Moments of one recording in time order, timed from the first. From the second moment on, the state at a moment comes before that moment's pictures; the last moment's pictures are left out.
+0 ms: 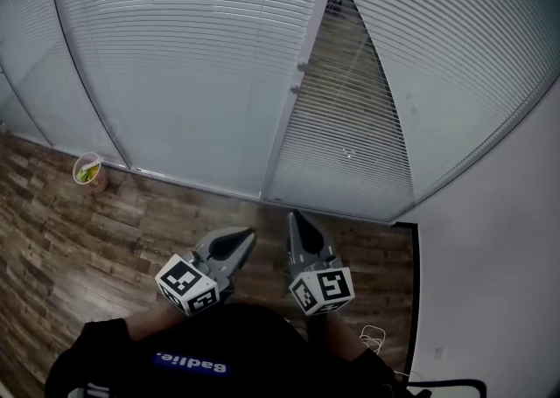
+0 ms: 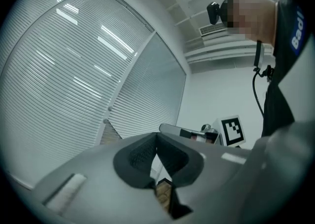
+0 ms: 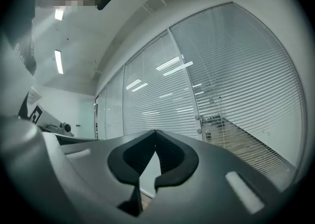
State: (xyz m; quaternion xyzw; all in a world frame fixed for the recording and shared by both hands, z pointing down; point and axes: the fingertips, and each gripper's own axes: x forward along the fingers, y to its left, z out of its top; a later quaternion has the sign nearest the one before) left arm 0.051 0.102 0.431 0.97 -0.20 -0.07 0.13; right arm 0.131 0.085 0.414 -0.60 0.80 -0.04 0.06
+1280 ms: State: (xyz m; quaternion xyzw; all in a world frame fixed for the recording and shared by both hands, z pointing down) left arm 0.021 -0.105 0.425 0.97 -0.17 -0.07 0.13; right arm 0.161 -0.118 0.411 -0.71 0.70 0.00 -0.01
